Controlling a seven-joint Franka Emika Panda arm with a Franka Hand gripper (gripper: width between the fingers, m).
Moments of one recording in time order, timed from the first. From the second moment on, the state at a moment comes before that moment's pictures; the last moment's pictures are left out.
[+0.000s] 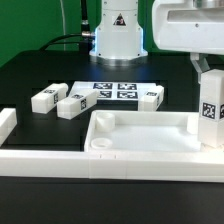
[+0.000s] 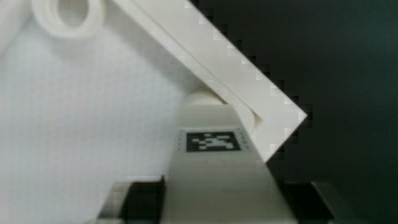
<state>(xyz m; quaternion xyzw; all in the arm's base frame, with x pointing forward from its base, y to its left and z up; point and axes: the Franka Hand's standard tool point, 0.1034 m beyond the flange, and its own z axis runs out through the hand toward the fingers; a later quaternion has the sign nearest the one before) 0.629 0.106 0.118 -0.87 0.48 0.02 0.08</state>
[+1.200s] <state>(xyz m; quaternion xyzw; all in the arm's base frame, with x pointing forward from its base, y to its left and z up) 0.629 0.115 0.117 -0.93 0.36 0.03 0.09</state>
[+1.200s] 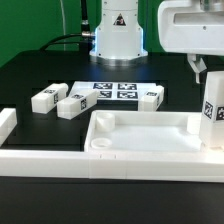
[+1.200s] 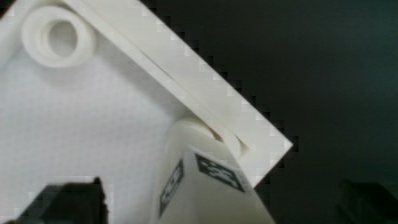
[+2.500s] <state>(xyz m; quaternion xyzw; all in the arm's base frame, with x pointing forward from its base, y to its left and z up) 0.636 0.103 0.123 -0.99 -0.12 0.00 0.05</state>
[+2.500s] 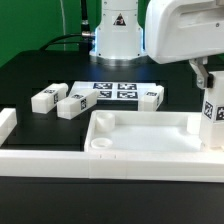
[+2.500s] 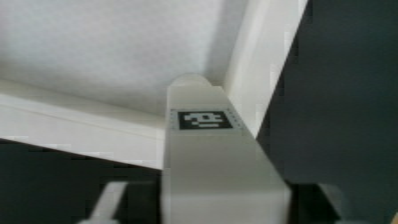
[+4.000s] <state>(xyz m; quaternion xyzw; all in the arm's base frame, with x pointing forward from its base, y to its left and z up) 0.637 0.102 0.122 -0.93 0.36 0.02 0.07</state>
